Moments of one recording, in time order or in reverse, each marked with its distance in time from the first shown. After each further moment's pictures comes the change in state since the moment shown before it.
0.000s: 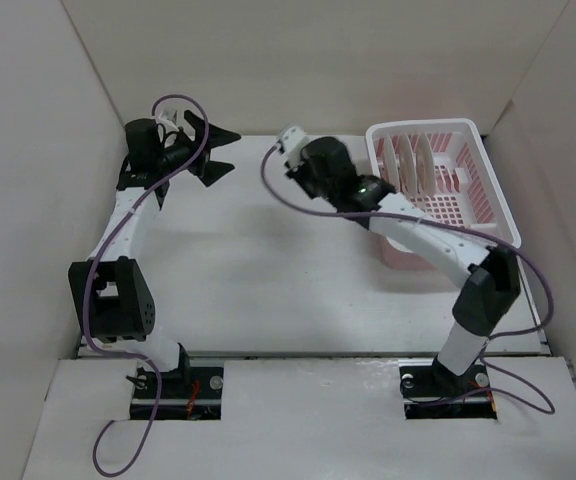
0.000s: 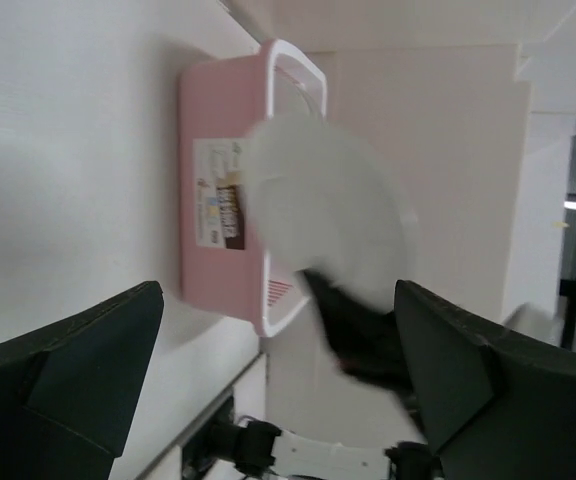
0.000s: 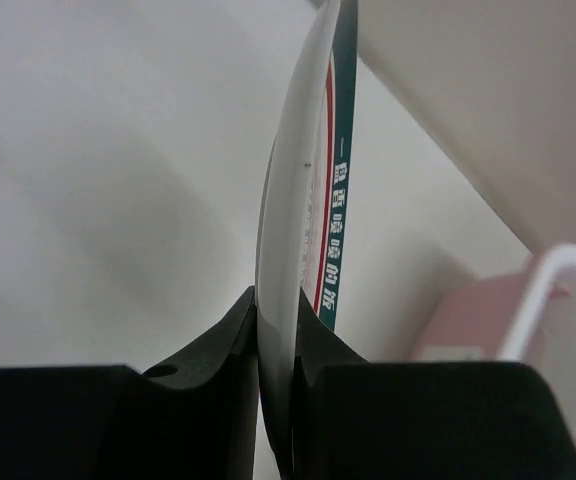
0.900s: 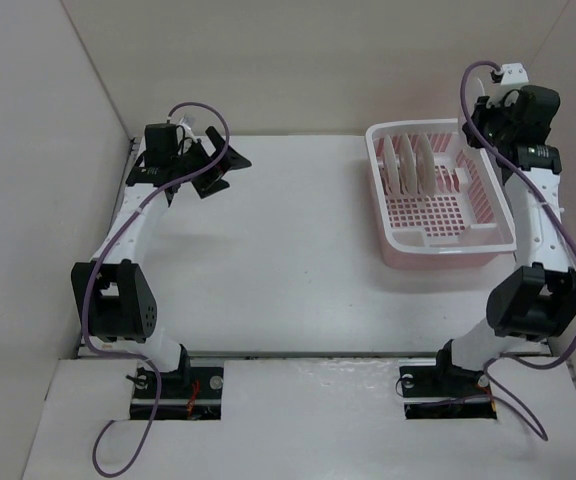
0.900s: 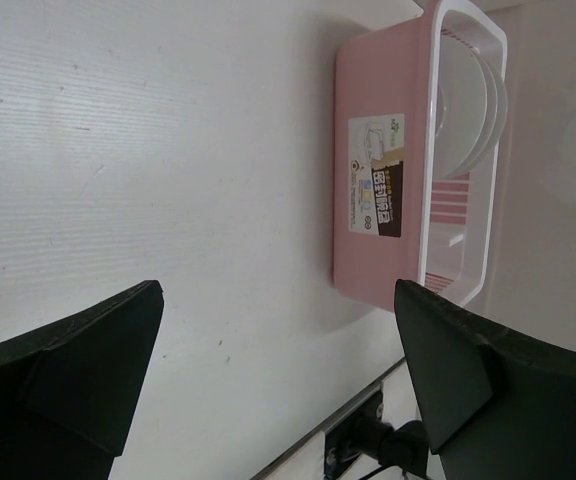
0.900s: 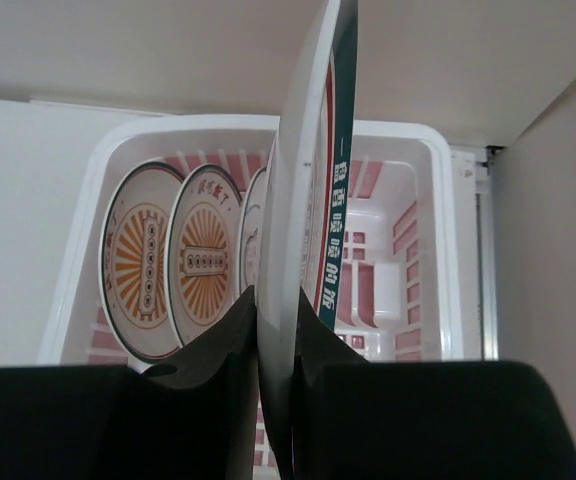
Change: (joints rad) left arm -0.078 -0.003 0.062 -0.359 -0.252 0.470; right arm -0.977 -0.179 0.045 -0.108 -0.525 0.217
